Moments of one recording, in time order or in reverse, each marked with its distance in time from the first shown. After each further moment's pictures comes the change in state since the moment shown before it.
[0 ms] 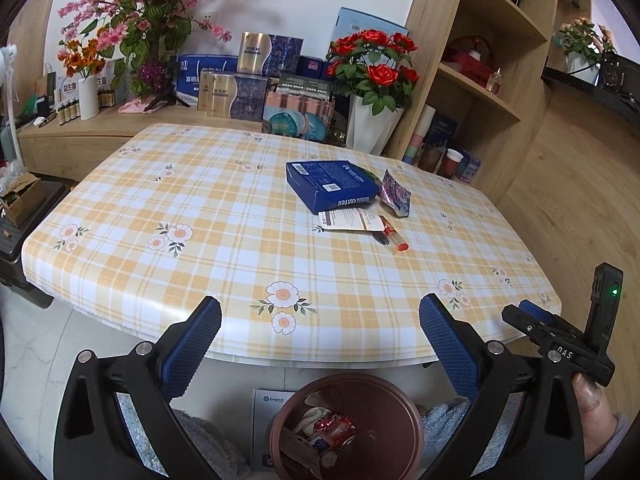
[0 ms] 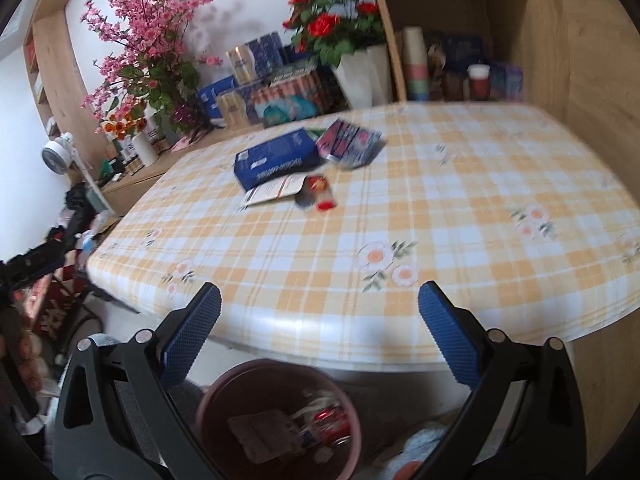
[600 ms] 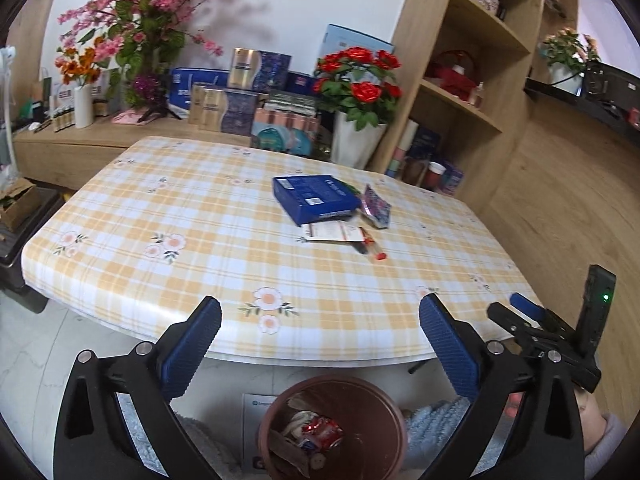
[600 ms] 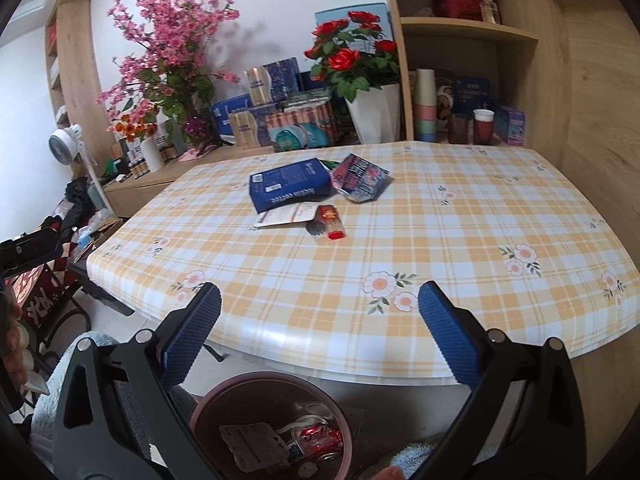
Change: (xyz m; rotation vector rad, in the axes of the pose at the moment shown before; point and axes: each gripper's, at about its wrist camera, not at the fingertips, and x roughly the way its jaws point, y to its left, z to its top) left arm -0.034 -0.007 -0.001 -0.004 -0.053 -0.038; right arm -0.033 0.024 0.001 -0.091 -0.111 -0.038
